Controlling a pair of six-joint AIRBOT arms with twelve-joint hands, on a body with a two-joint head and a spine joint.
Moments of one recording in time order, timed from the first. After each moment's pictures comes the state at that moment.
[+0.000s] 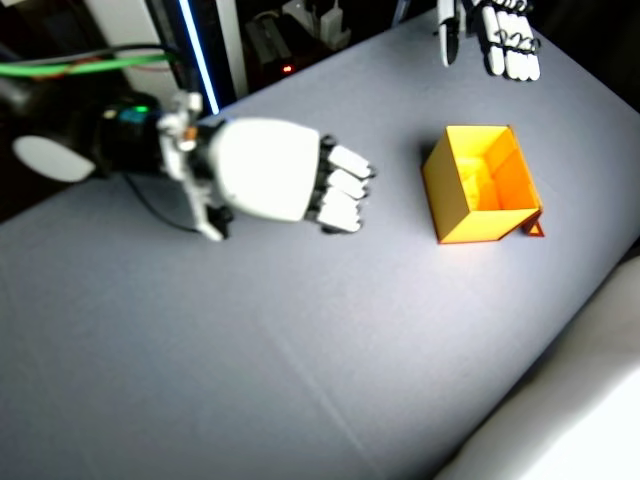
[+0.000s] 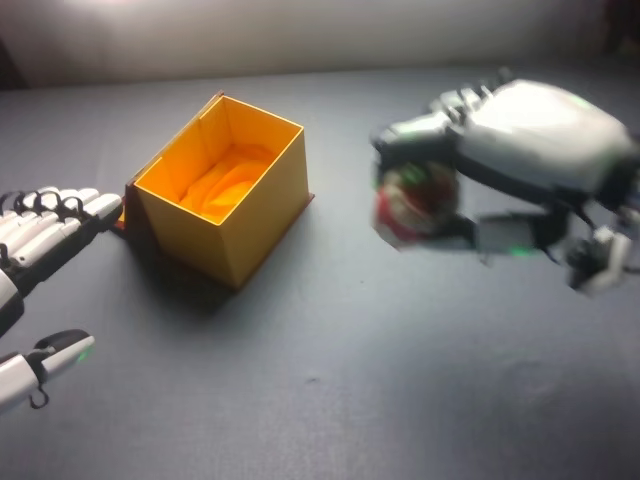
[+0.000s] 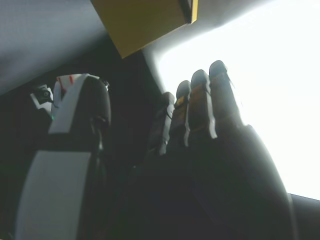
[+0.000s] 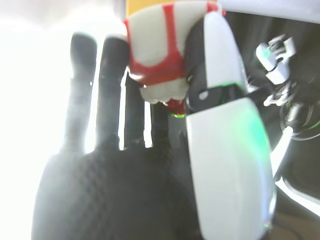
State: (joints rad) left arm 1.26 -0.89 0.99 -0.26 -1.37 0.70; right arm -0.54 -1.16 1.22 -0.16 0.76 -0.69
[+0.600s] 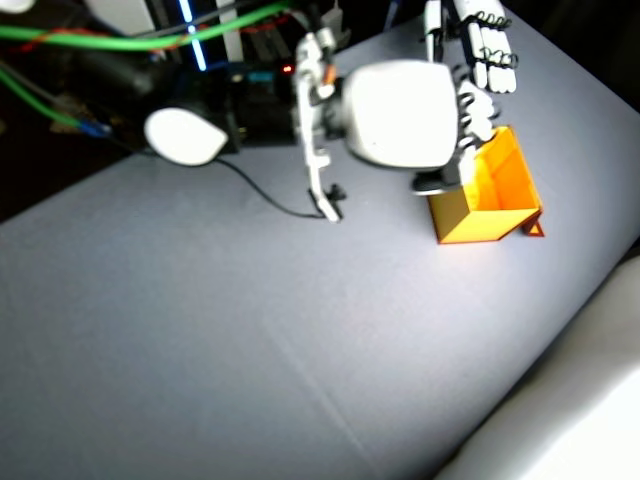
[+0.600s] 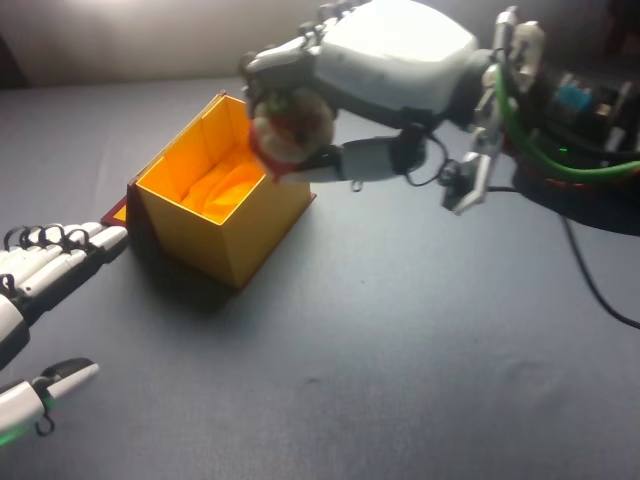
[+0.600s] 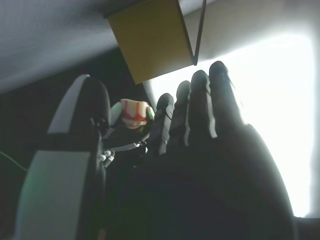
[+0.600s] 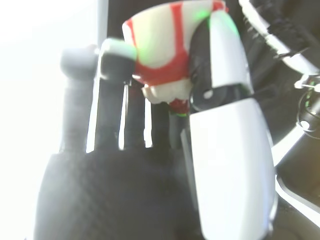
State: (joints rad) left arm 1.30 -0.94 1.00 -0.30 -1.37 0.67; right arm -0.31 -1.39 1.40 -0.26 0.62 -0.70
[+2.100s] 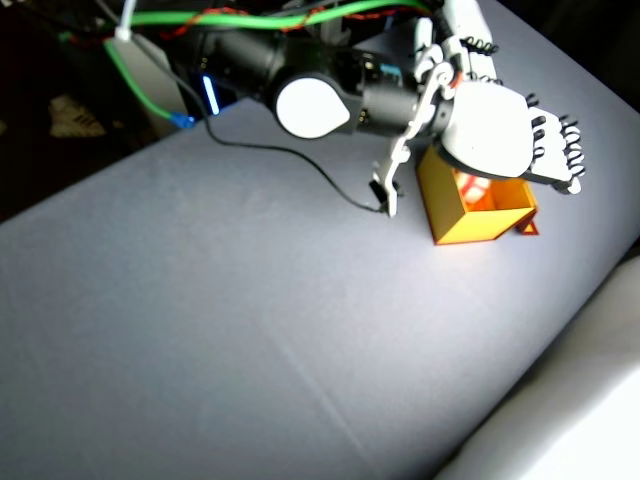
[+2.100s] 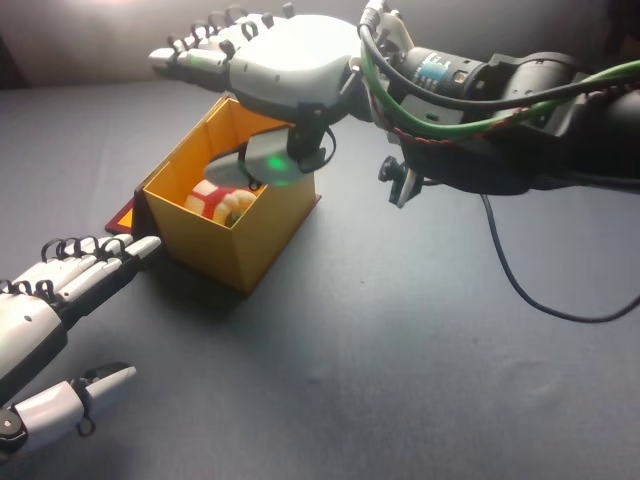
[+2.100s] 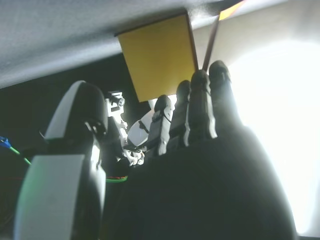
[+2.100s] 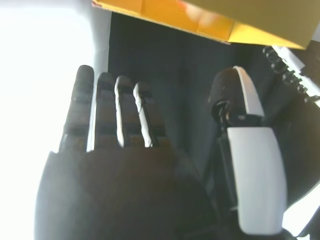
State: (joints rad) left arm 1.24 -1.01 1.05 -0.29 -1.30 0.64; right arm -0.22 -1.59 1.56 -0.23 0.31 -0.74
